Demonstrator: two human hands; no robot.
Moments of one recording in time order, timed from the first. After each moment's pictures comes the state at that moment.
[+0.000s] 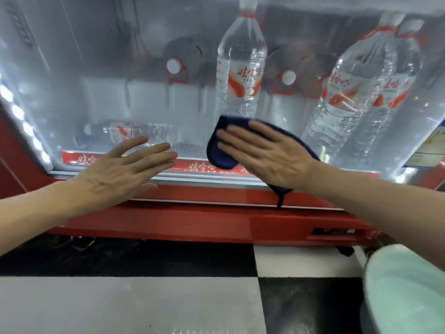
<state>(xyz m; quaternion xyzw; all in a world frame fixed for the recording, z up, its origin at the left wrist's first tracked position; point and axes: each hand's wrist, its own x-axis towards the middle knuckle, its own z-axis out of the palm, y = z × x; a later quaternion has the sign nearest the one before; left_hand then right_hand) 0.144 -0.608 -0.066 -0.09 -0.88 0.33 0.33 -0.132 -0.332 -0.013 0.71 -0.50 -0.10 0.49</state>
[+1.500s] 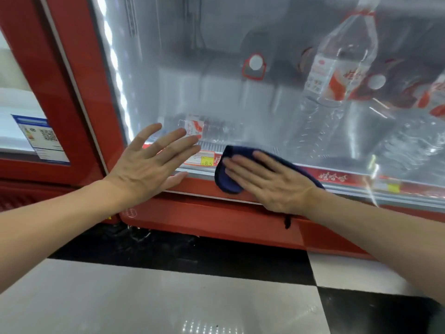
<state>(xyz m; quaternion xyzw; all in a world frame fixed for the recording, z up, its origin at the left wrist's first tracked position) 0.224 -0.696 -0.089 -0.02 -0.84 0.32 0.43 -0.018 -0.453 -0.076 0.71 -0.48 -0.13 0.50</state>
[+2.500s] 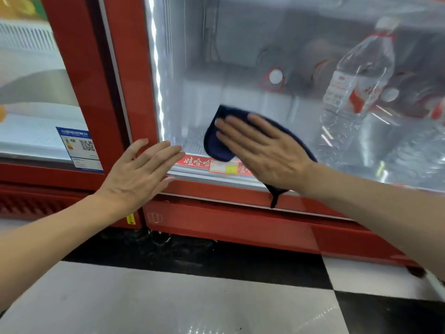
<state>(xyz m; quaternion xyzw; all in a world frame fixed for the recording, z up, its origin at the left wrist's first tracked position) 0.290 -0.741 -0.099 0.04 -0.85 0.32 0.41 0.038 -0.521 -0.005 0.70 -0.49 -0.08 0.51</state>
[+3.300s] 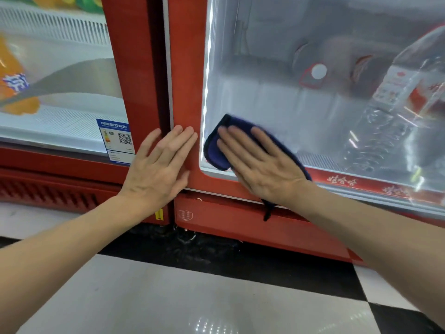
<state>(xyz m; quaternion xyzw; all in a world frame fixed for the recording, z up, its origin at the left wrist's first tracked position) 0.315 -0.751 -0.102 0.13 -0.87 0.25 0.41 0.092 -0.584 -0.062 0.66 -0.52 -0.03 0.54</state>
